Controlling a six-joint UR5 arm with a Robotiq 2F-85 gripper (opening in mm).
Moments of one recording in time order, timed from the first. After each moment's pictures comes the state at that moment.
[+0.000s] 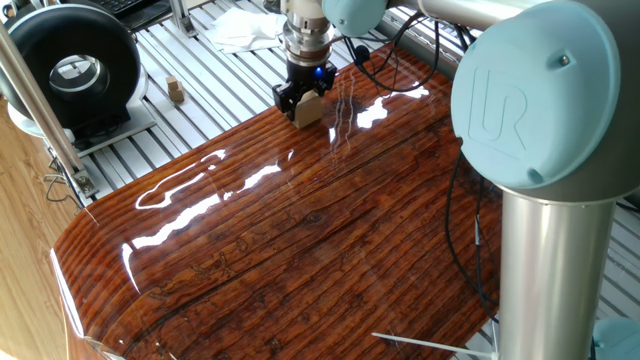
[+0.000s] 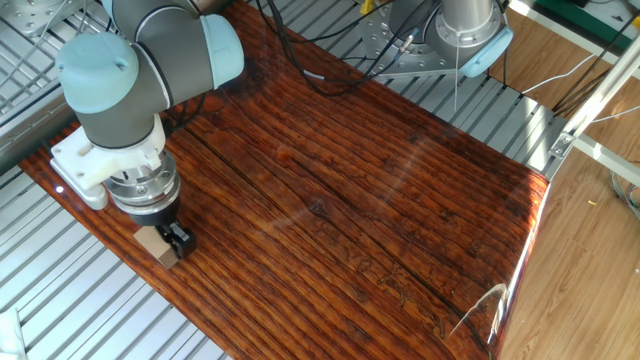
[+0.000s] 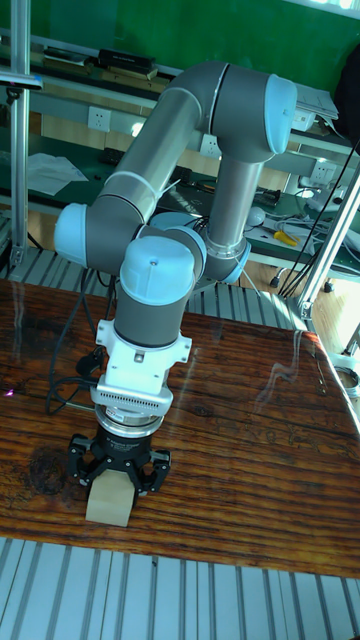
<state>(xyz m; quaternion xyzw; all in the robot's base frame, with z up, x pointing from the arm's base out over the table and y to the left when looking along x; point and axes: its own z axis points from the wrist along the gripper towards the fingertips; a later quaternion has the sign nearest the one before) 0.688 -0.042 0.008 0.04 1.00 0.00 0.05</state>
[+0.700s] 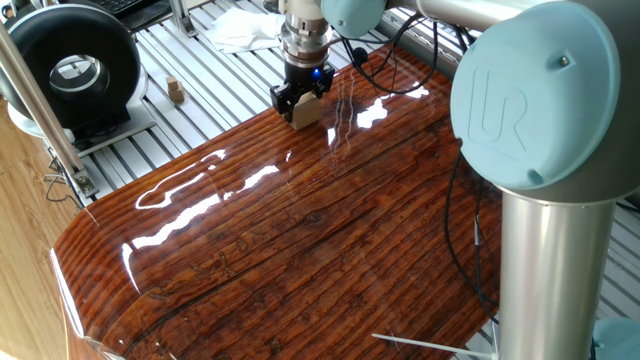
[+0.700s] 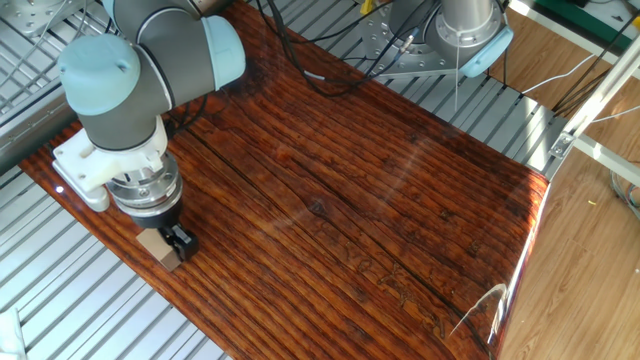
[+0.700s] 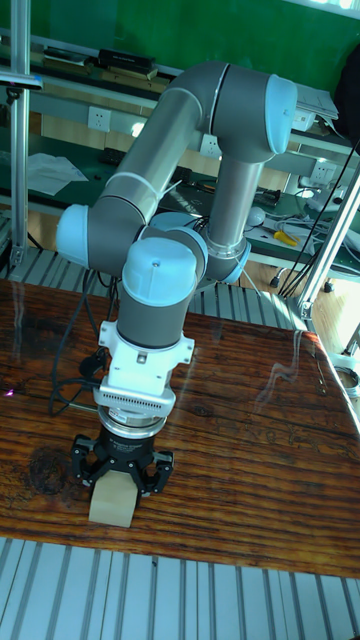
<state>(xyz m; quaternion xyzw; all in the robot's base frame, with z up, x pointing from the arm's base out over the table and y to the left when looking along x) 0.688 -0.037 0.007 0.04 1.00 0.01 0.05</state>
